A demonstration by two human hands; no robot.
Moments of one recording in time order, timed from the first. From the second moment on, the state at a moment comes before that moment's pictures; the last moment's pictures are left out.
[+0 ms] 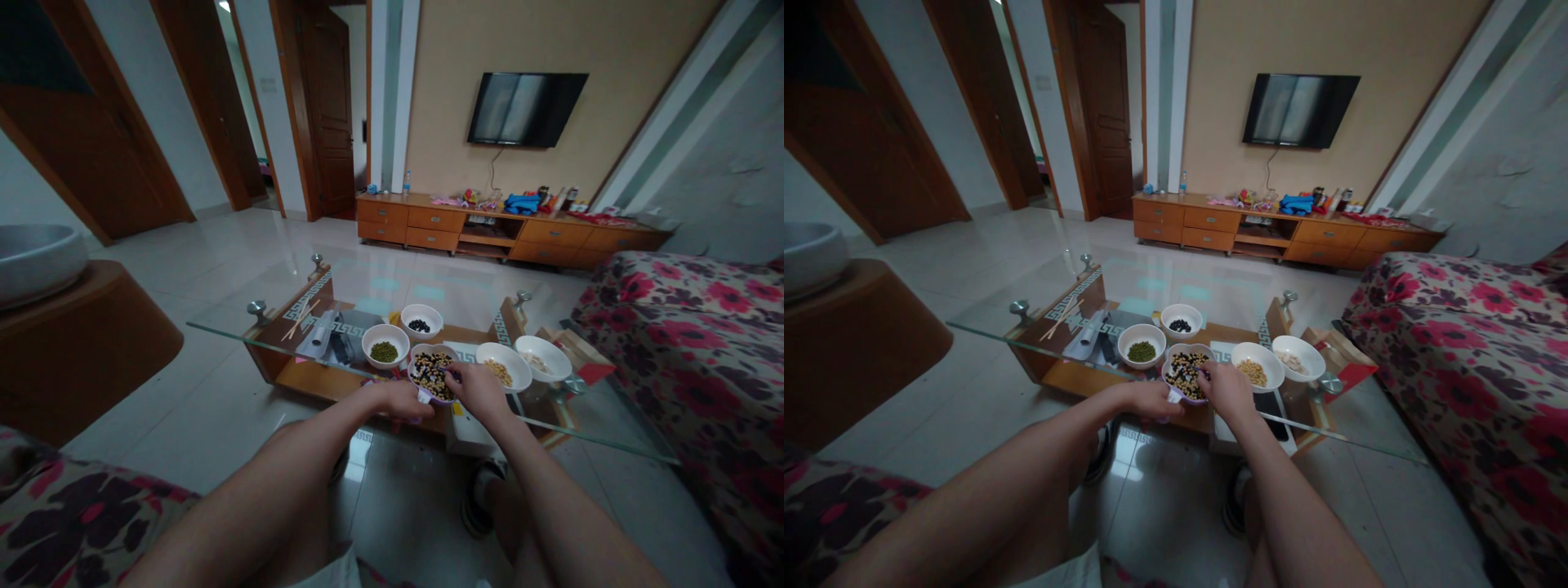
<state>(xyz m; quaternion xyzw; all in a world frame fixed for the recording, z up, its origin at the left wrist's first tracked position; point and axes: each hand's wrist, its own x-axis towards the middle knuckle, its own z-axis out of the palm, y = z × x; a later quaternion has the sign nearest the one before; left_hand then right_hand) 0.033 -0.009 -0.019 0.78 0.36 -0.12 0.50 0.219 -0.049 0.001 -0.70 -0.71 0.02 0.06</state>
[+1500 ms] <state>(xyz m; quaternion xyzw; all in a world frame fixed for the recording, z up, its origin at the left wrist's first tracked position) 0.032 -0.011 -0.015 0.80 0.37 -0.12 0.46 0.217 -0.045 -0.003 -0.71 -0.70 0.03 0.04</state>
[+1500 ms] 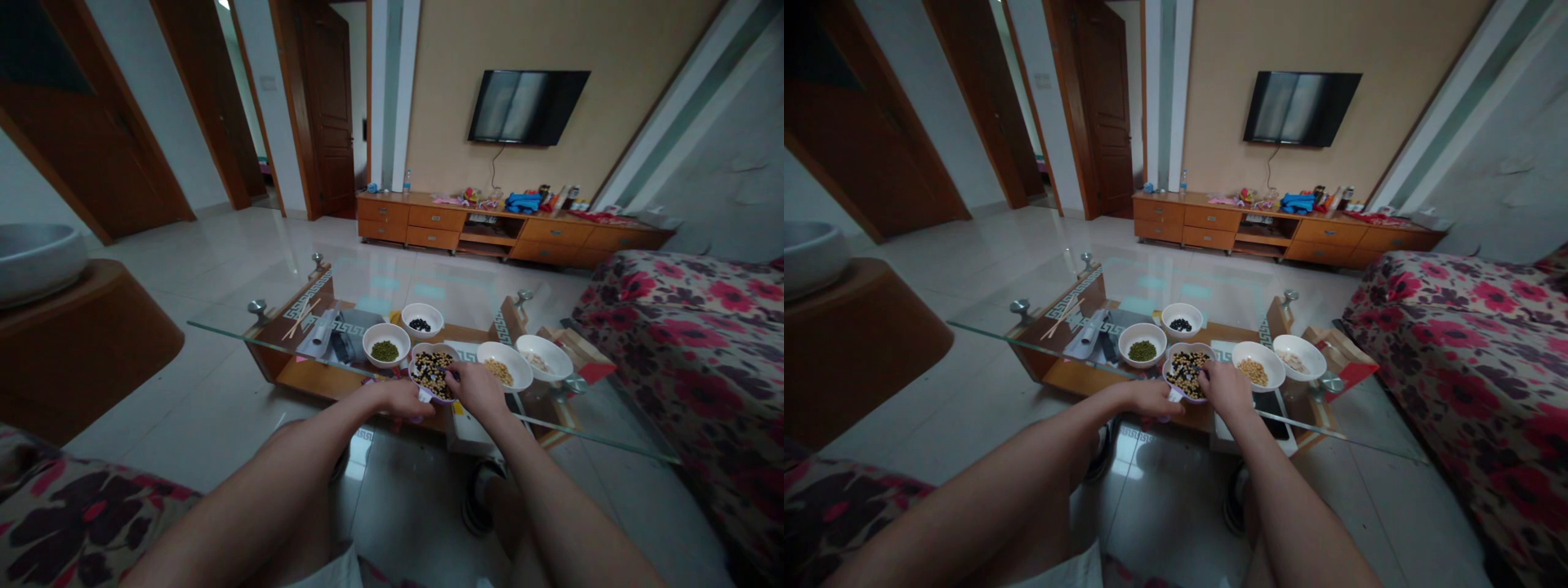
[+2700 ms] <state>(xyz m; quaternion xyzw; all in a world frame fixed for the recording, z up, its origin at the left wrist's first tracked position) 0.030 -0.012 -0.014 0.78 0.37 -0.12 0.49 0.195 -0.043 0.009 -0.68 -0.71 0.00 0.18</state>
